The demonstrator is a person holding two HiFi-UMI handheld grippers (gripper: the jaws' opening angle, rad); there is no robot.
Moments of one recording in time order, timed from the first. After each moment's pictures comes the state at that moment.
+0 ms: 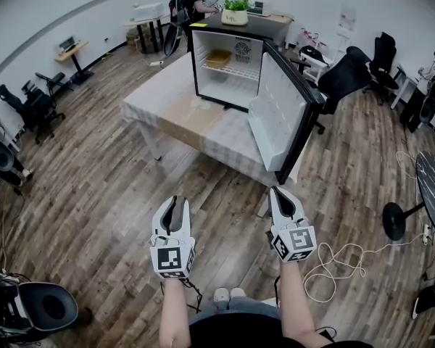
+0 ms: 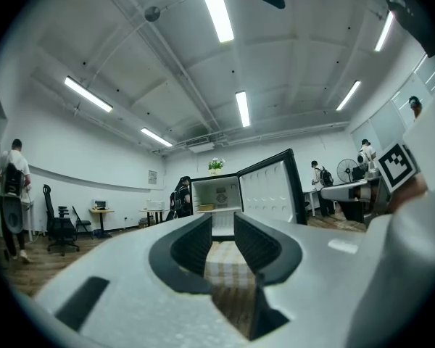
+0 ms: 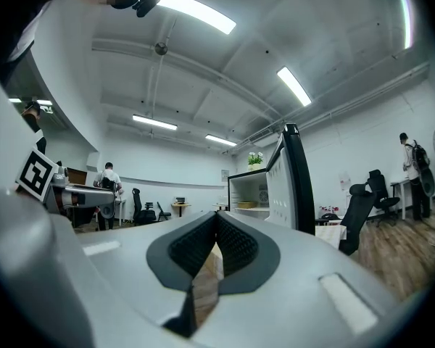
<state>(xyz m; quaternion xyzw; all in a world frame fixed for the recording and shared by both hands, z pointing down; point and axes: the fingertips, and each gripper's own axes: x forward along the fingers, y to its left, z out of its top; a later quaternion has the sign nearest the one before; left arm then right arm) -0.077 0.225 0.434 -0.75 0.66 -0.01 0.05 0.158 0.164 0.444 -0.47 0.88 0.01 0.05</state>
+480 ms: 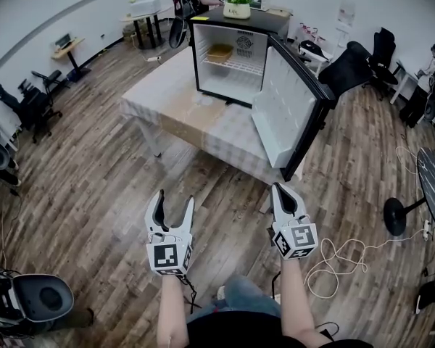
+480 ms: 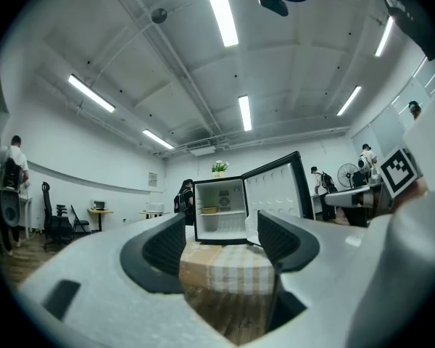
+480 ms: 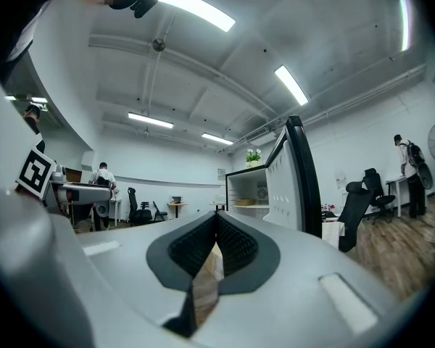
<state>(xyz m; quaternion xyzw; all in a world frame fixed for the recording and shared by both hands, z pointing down) -0.108 0.210 0.436 -0.75 0.65 0.01 0.06 0.139 0.150 0.456 -0.49 0.87 0.00 0.05</state>
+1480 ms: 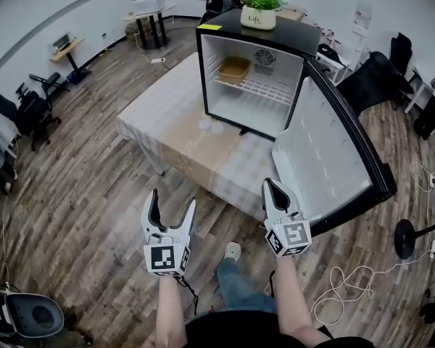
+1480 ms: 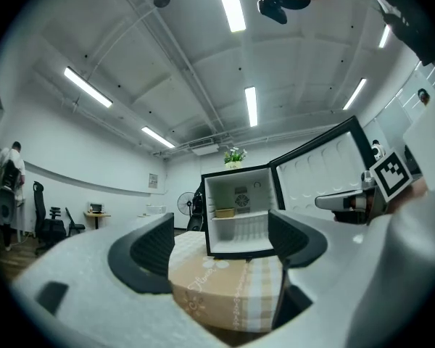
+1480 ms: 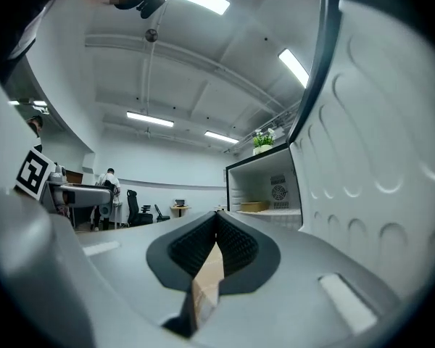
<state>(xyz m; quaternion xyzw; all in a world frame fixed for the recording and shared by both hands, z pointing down) -0.185 -0.043 0.448 -0.75 0.66 0.01 0.07 0.034 -0.115 0.468 -0.46 0.89 0.00 0.06</state>
